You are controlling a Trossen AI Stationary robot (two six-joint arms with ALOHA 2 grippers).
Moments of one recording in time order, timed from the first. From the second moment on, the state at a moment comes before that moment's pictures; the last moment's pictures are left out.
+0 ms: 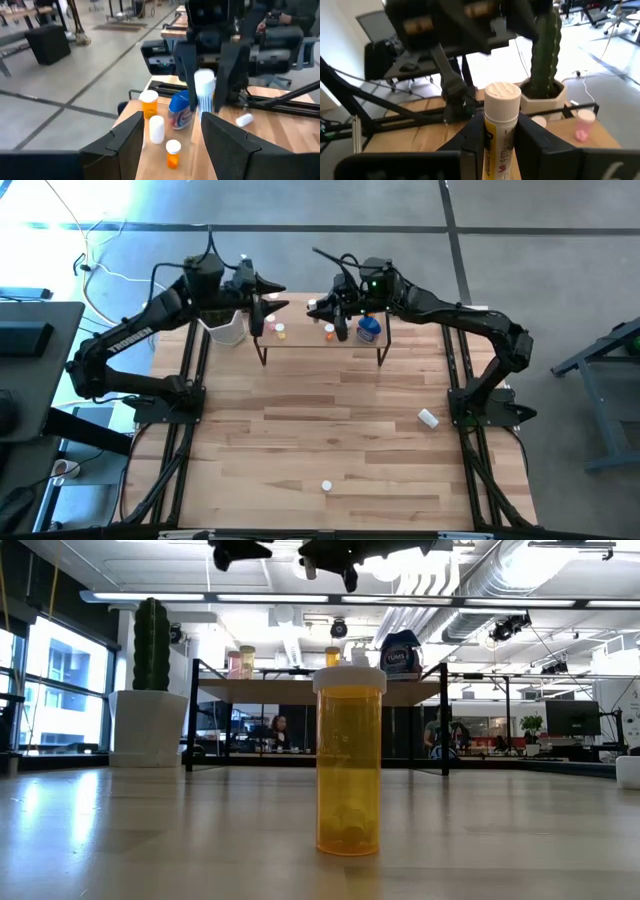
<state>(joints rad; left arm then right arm) 0.71 1.15 1.24 -0.34 0.31 0.10 -0.40 1.64 1.55 -0.15 -0.42 0.07</state>
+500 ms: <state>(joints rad) 0.71 1.26 1.42 -0.58 0.40 -0.17 -0.35 1.69 1.55 -0.27 -0.39 0.05</state>
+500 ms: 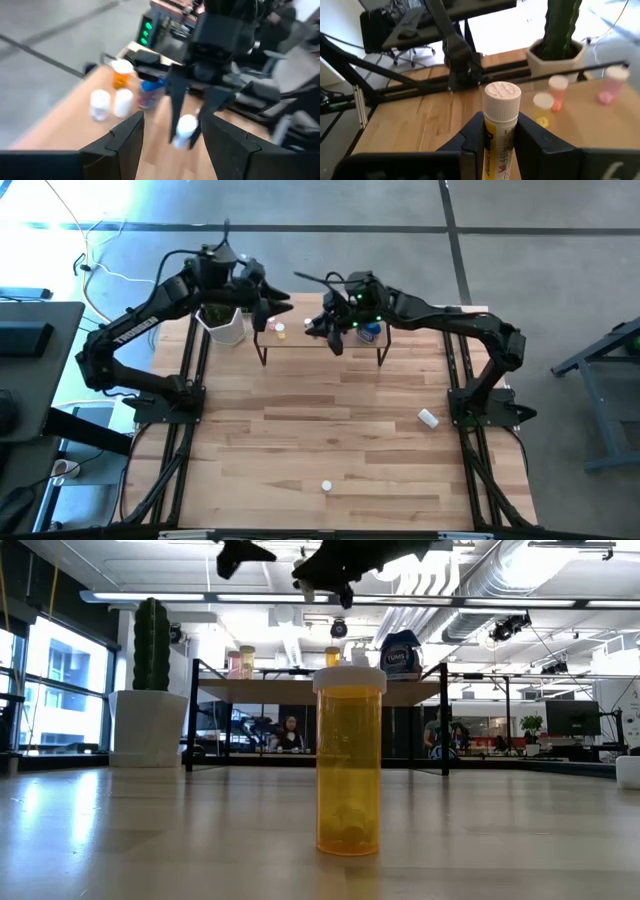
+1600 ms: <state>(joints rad) 0.67 1.49 1.42 -0.66 0.61 -0.25 -0.34 1.76 1.55 -0.31 -0.42 0.13</state>
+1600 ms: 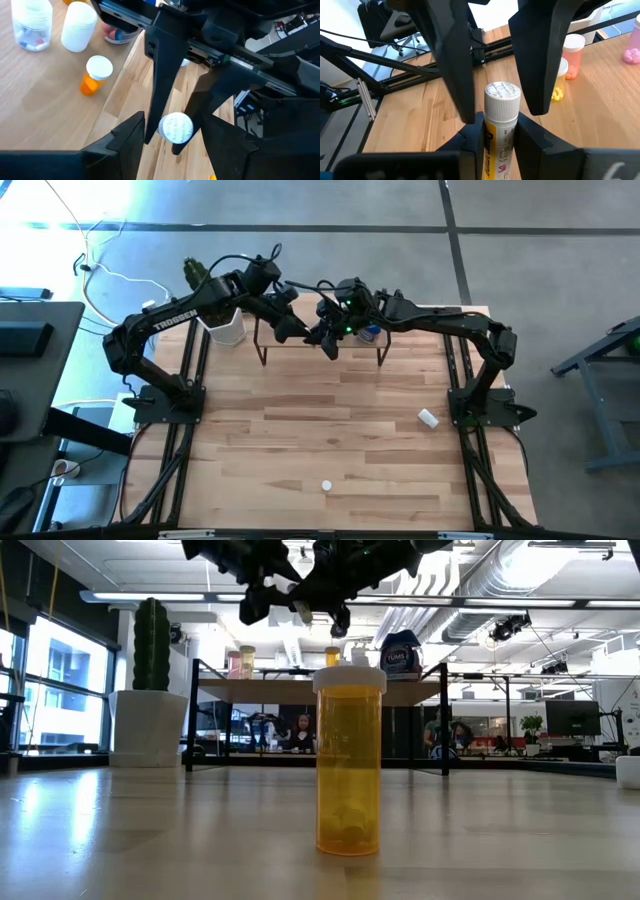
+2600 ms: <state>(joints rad) 0.66 1.49 1.42 -0.66 0.60 -0.18 -0.34 1.76 1.55 -0.31 -0.40 0.13</state>
